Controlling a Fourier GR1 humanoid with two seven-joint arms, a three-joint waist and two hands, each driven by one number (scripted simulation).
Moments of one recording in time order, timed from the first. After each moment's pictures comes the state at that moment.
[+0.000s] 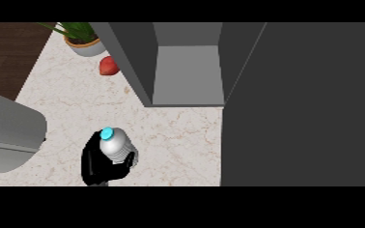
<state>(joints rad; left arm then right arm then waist) -0.05 0.01 0.01 -0.90 0.46 -0.13 -0.87 1.14 -0.13 -0.13 -2.43 -0.22 0.60 -0.46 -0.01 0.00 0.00</state>
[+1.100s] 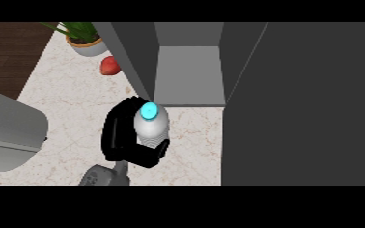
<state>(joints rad) -0.12 0.00 -0.28 -1.43 0.40 0.12 -0.48 1.08 -0.13 -0.15 -2.41 -0.23 0.60 -0.45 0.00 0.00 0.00</state>
